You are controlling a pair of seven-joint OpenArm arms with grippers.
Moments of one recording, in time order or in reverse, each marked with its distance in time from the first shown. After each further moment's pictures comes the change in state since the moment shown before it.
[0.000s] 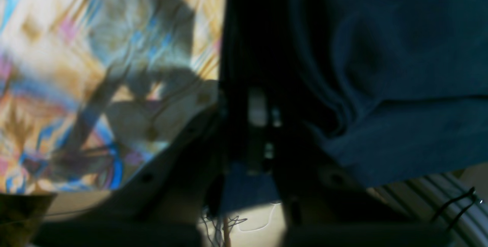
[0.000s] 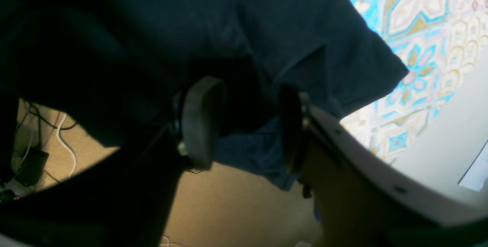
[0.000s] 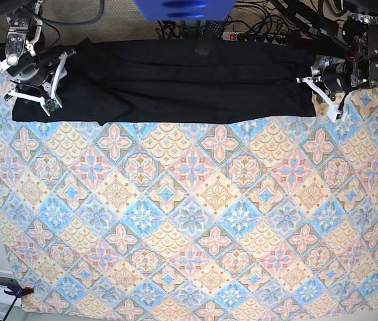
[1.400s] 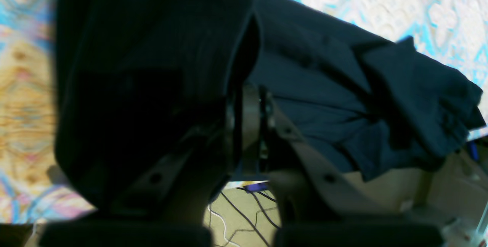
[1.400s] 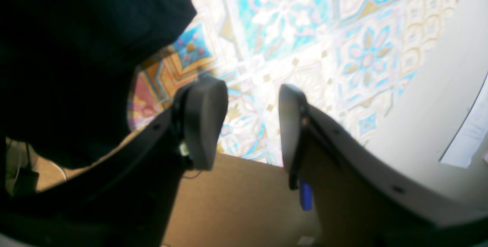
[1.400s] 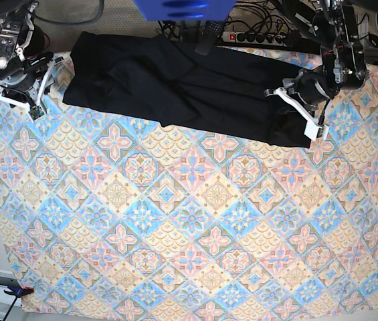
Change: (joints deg) left arm 0.9 13.5 -6.8 25.1 2.5 -0.2 9.3; right arm 2.0 0.1 5.3 0.1 0.0 0.0 0.0
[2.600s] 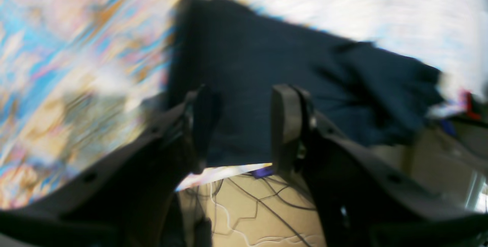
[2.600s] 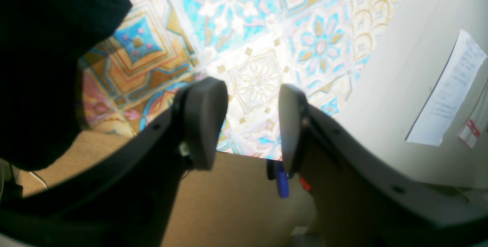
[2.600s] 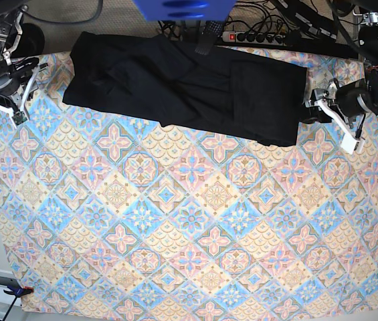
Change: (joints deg) left arm -2.0 -16.7 -4.7 -5.4 -17.8 0.0 3.0; right arm 1.1 2.5 4.0 0.0 0.2 0.0 -0.2
